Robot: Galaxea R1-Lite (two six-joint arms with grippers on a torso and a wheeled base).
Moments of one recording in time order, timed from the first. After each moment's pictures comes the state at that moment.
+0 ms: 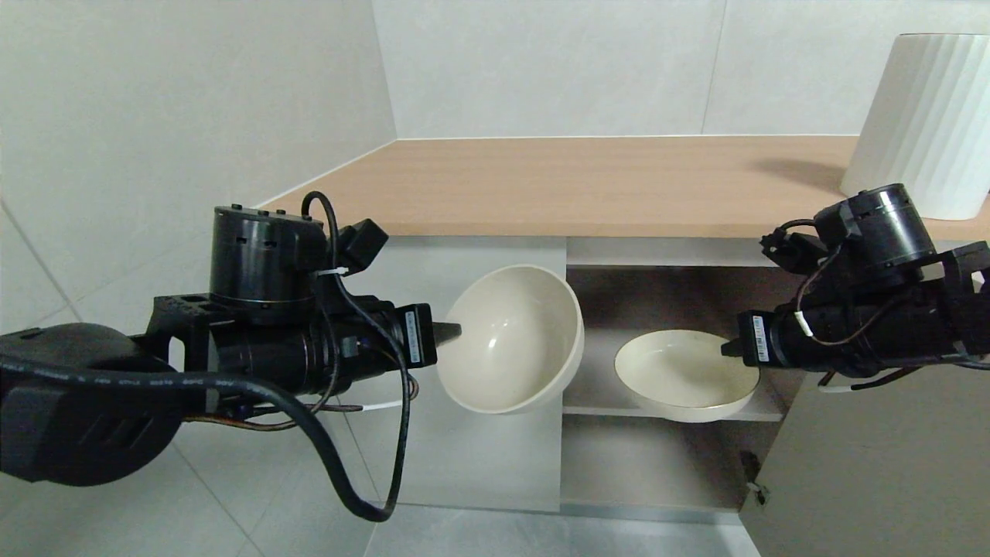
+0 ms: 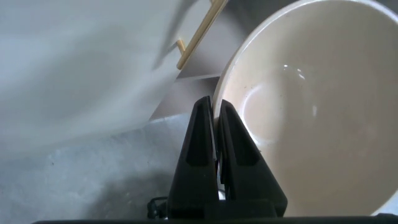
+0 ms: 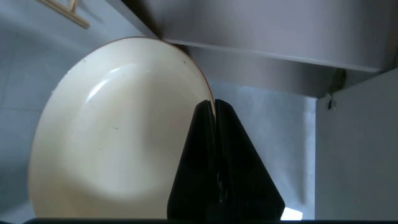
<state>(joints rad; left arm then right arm) -0.48 1.66 -0.91 -0.33 -0.18 -0.43 0.37 1.65 -1.10 0.16 0.00 0.30</state>
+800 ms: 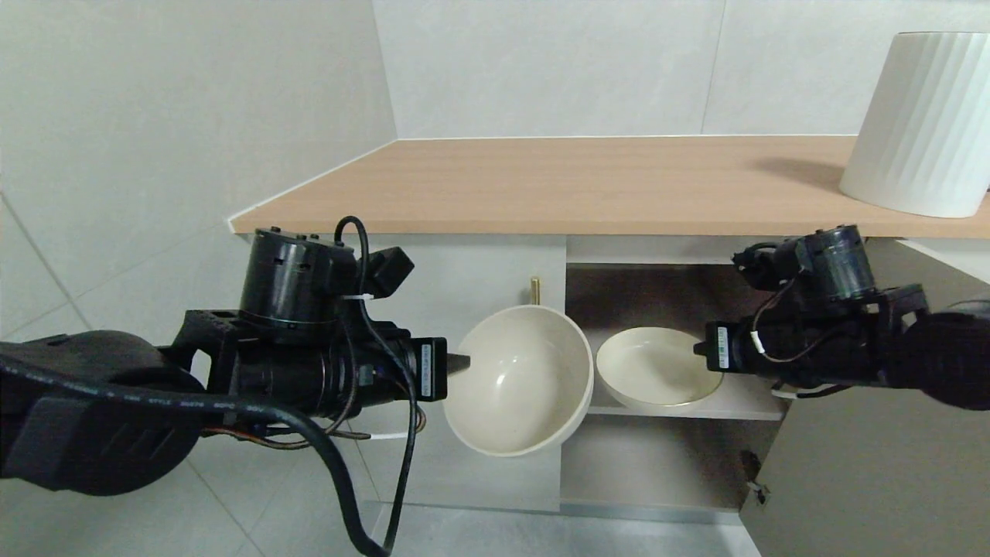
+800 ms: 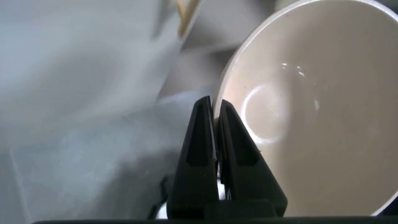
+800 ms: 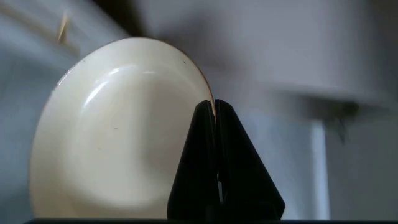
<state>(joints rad) -0.52 1.68 -0.90 -0.24 -0.17 -0.35 0.38 1.77 -0.96 -0.22 -0.04 0.30</state>
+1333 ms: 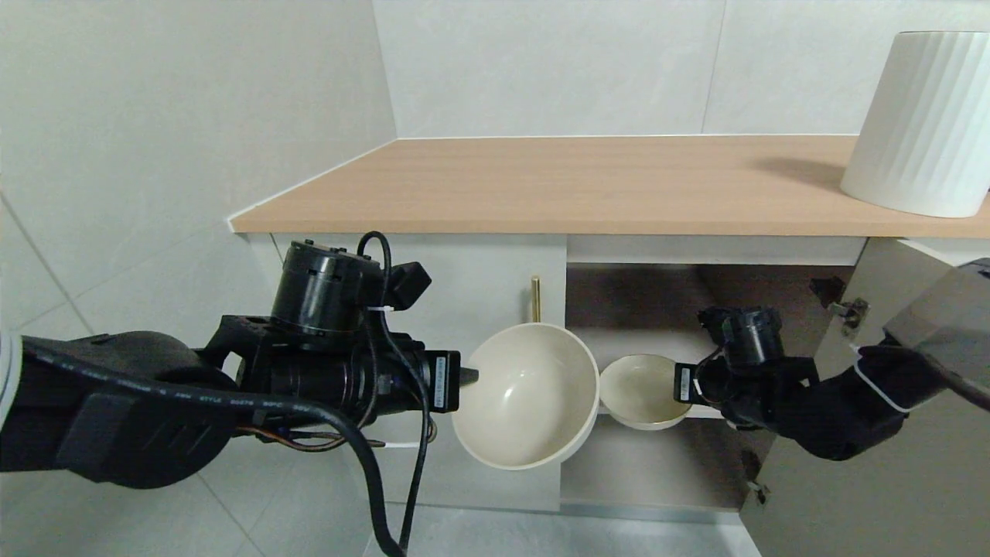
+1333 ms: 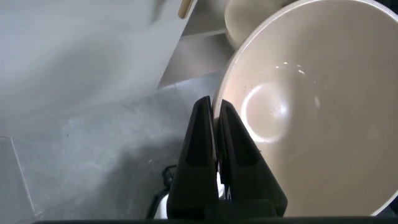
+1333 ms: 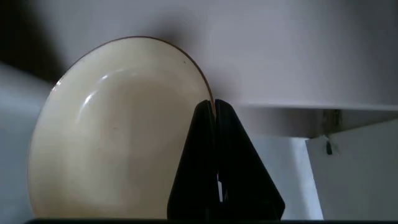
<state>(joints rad) -0.53 1.72 -0.92 -0.22 -0.16 -0.34 0.33 2.14 -0.89 -0.65 -0.22 0.32</state>
